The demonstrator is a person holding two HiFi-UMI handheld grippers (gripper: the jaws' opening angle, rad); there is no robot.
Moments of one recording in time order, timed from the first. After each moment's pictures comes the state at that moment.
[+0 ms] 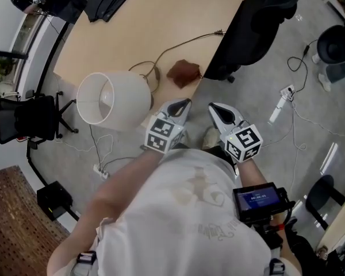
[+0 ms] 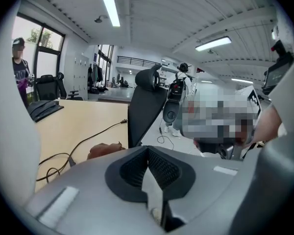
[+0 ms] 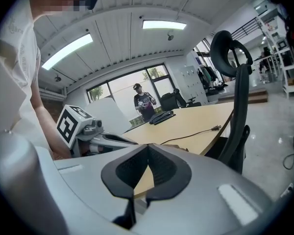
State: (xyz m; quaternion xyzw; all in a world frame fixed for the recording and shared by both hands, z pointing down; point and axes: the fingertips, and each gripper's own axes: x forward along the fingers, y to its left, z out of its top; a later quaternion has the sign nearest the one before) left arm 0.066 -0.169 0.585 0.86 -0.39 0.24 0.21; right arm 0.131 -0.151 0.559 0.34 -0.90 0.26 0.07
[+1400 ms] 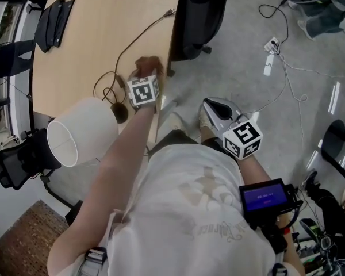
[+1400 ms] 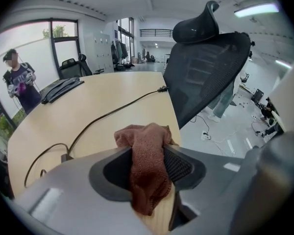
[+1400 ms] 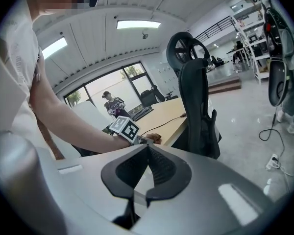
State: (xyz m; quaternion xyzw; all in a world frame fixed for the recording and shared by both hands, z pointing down) left arm 0.007 -0.306 0.756 0.72 -0.51 0.38 0.27; right arm 0.188 -0.141 0.603 0.43 -0.83 0.34 0.08
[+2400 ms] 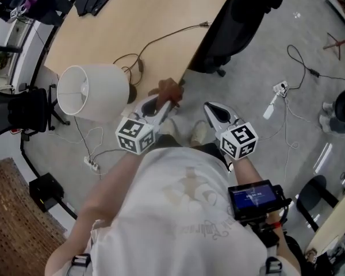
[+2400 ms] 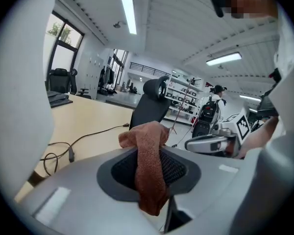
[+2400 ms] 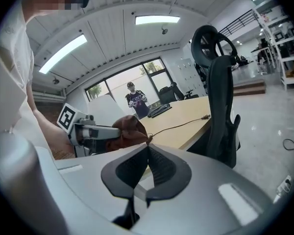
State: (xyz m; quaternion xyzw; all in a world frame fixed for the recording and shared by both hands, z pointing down) left arm 0.058 -0.159 0.571 0.84 -0.45 0.16 0.25; right arm 0.183 -0.139 0.588 0.32 -0.89 0.30 0.09
